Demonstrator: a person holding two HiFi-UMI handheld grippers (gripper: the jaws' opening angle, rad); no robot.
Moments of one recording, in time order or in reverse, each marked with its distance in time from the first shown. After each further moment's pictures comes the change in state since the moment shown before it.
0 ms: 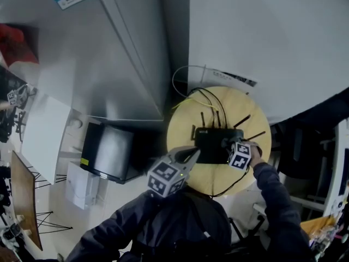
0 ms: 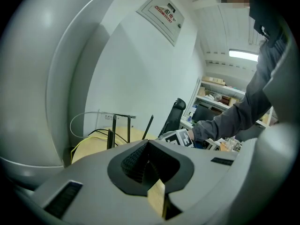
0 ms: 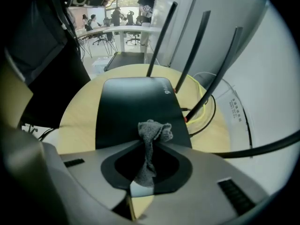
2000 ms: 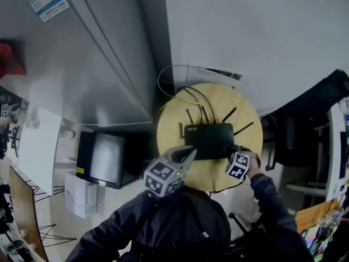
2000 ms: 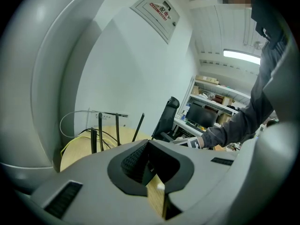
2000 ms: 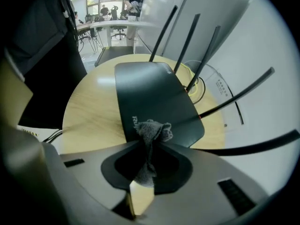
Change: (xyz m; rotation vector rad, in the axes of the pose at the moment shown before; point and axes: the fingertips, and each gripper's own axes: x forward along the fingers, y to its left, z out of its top) left arm 0.015 -0.030 -0.003 0.019 0.023 -0.077; right arm -0.016 0.052 -0.064 0.166 0.085 -0.099
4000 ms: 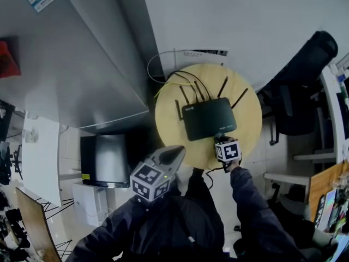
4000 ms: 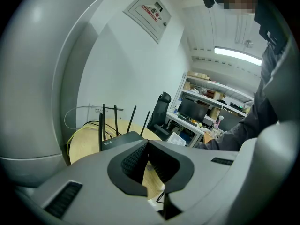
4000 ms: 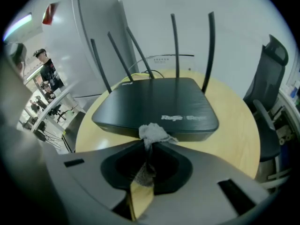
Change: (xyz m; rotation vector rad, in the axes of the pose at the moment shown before) left arm -0.083 -0.025 -0.046 0.051 0.060 -0.055; right arm 0.020 0.060 0.043 1.138 -0.282 -0.032
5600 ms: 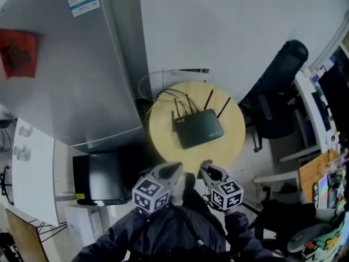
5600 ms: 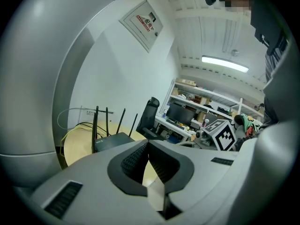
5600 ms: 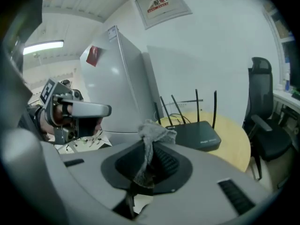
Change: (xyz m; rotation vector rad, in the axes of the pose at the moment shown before) left arm -0.056 -0.030 -0.020 0.021 -0.056 -0.141; right arm -0.205 0.167 0.015 0.021 -0.450 0.123
